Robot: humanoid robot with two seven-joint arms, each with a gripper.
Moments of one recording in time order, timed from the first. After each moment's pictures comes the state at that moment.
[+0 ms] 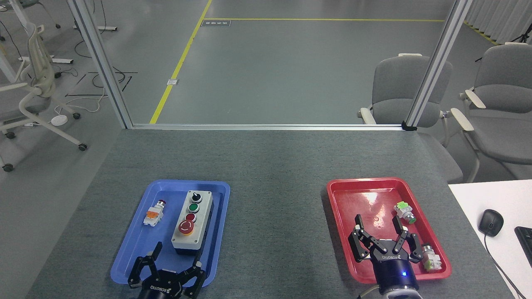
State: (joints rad) left arm 0.12 0.06 -0.09 -1.55 -1.57 -0.06 0.13; right arm -0.02 -0.08 0.08 -1.44 1.29 0.01 -0.20
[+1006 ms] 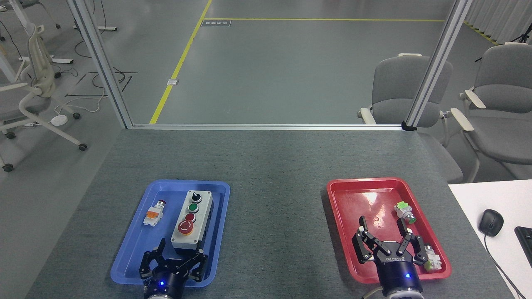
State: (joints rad) left arm -0.09 0.02 -0.08 -1.20 -1.52 0.06 0.13; right arm -0.01 -0.09 0.07 -1.45 1.29 0.03 -0.19
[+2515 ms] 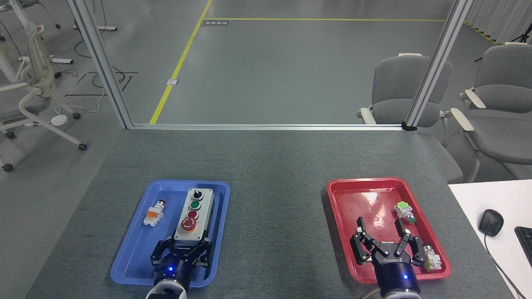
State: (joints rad) left arm -0.20 0.00 -0.09 -1.08 -1.47 0.03 0.11; right arm 0.00 -0.08 0.07 -1.45 1.30 0.02 -0.19
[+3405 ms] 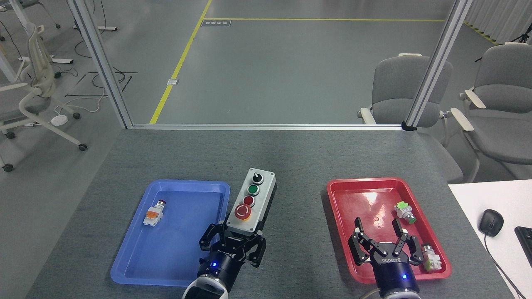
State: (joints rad) left arm -0.16 -0.04 -0.38 -1.35 -1.42 0.01 0.06; right arm 0.00 -0.08 0.07 -1.45 1.31 0.00 -0.19
